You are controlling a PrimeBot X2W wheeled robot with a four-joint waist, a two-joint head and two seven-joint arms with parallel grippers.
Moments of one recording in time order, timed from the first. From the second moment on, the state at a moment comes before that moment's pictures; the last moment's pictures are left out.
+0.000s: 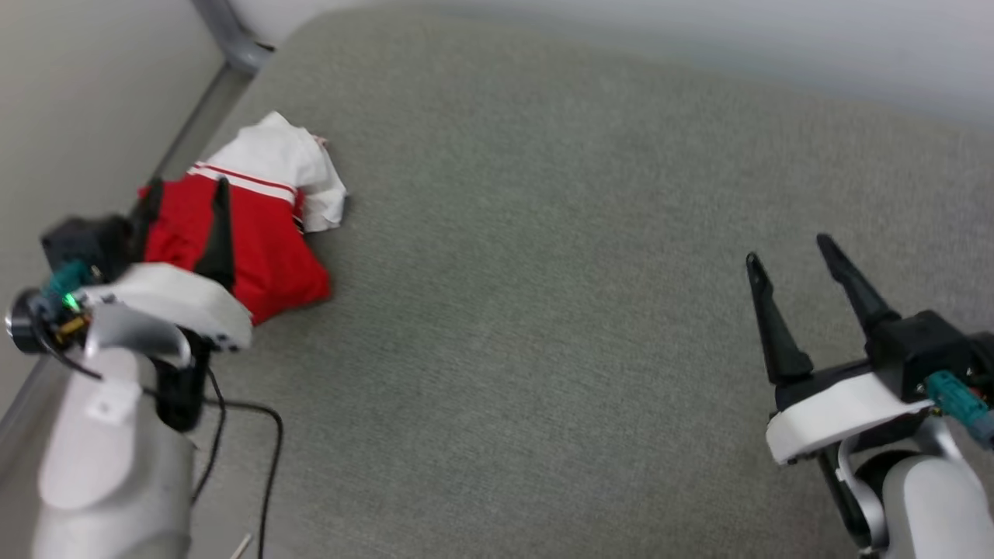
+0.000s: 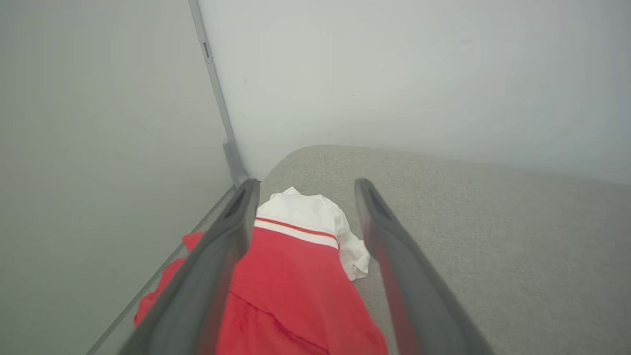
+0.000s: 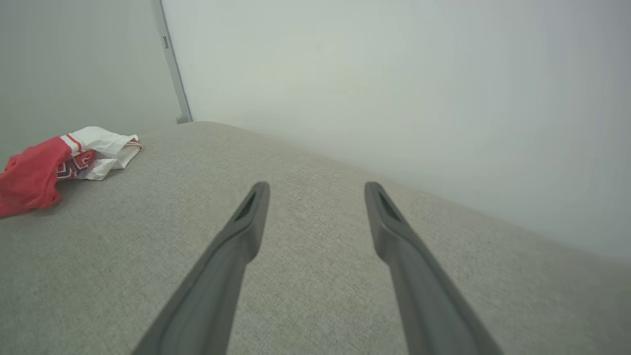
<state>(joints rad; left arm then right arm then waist) -0.52 0.23 0.07 0.46 -0.22 -0.13 -0.15 -0.17 -0.09 0.04 -0.08 0.00 0.13 -0.01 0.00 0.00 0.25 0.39</state>
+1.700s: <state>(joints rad) -0.80 0.53 -0.14 0.76 -0.50 -0.08 -0.11 -0.21 -0.07 0.01 0.01 0.03 0.13 -0.07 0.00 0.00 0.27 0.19</state>
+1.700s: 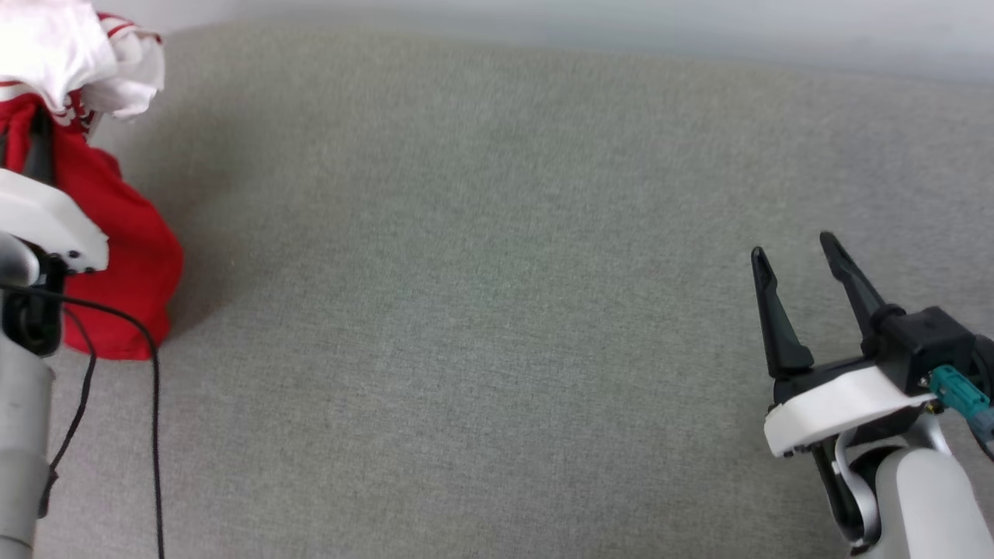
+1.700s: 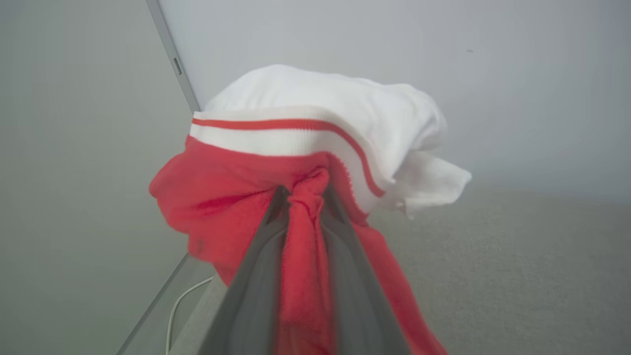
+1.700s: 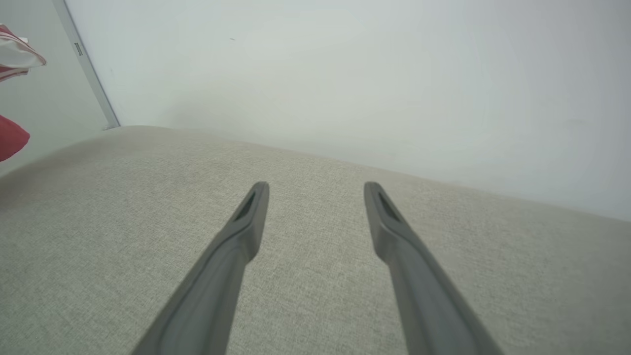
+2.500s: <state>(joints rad) -0.44 0.29 -0.36 0.32 -0.45 0.00 -0.13 -0.05 -0.05 -0.01 0.01 0.09 0.13 -0.05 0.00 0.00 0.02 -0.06</state>
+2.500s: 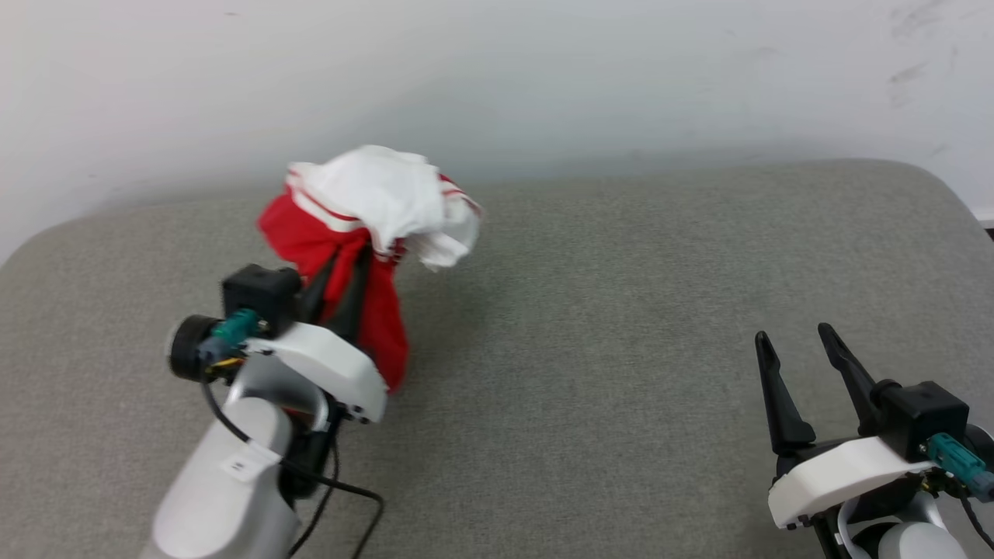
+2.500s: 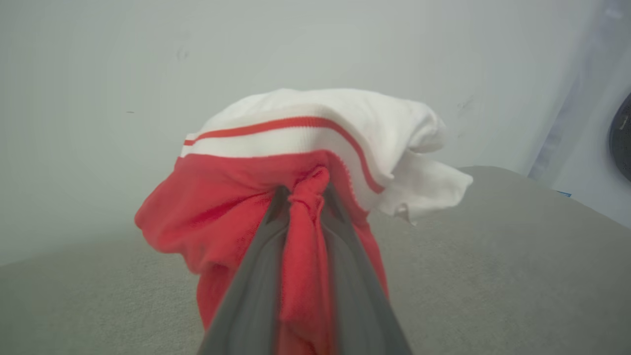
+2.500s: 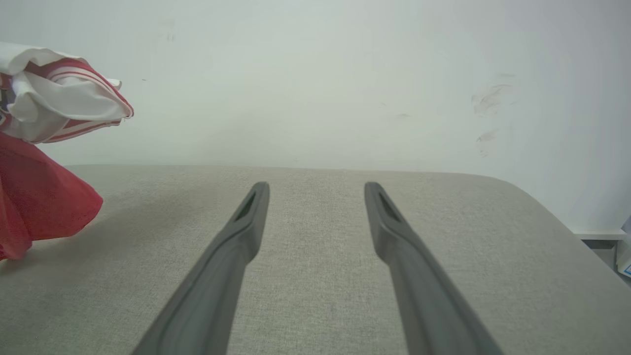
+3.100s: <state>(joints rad) -0.35 0.14 -0.61 0.39 -0.37 -0.05 -0.14 -0.09 -0.05 -0.01 -0.03 0.10 0.13 -0.05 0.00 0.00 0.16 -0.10</state>
